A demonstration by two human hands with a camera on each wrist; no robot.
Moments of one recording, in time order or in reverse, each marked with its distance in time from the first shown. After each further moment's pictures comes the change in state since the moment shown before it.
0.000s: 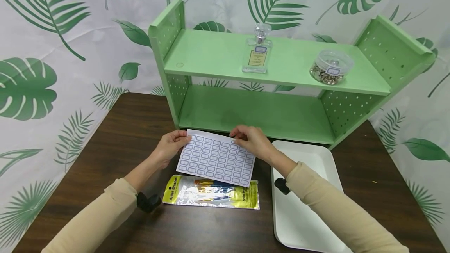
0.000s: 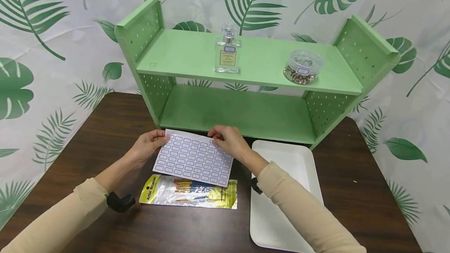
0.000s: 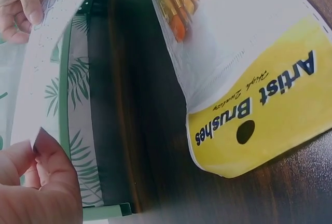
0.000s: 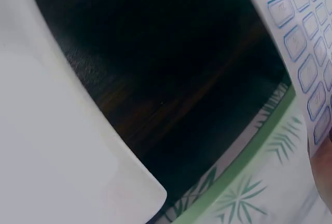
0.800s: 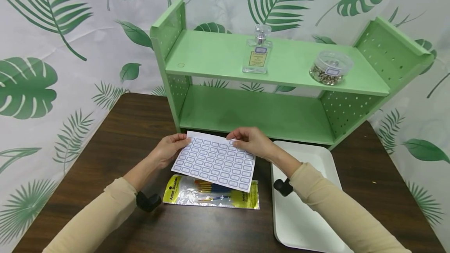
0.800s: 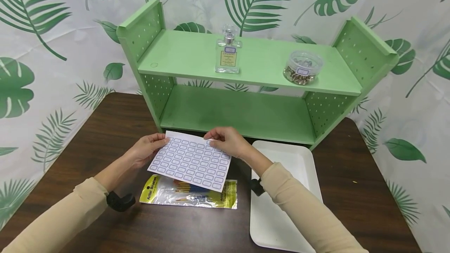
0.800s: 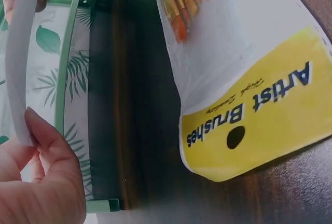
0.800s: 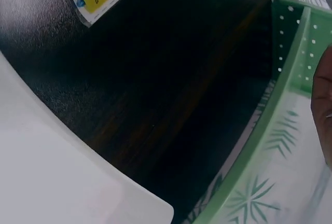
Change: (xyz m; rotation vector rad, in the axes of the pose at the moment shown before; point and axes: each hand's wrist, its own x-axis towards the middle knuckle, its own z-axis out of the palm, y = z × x) left_hand 0.000 -0.002 -0.003 -0.102 -0.057 -0.134; right_hand -0.003 -0.004 -0.006 0.256 -0.132 0.080
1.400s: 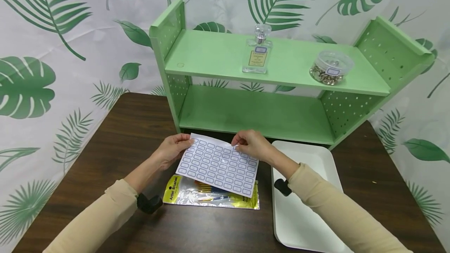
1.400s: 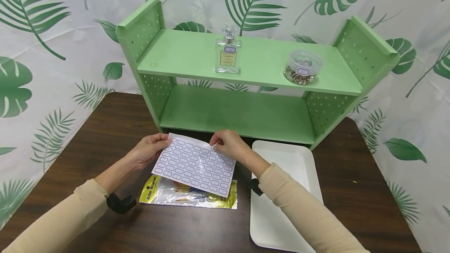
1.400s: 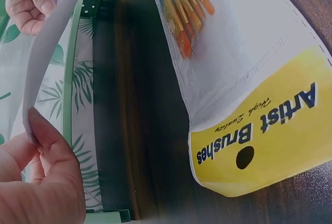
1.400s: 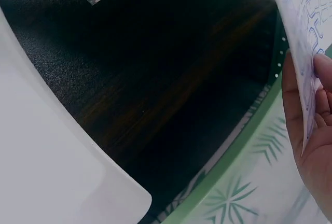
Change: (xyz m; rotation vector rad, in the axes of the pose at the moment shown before) left_hand -0.002 0.000 0.005 -0.015 -0.052 0.035; right_hand -0.002 -0.002 0.006 -0.301 0.050 -0.002
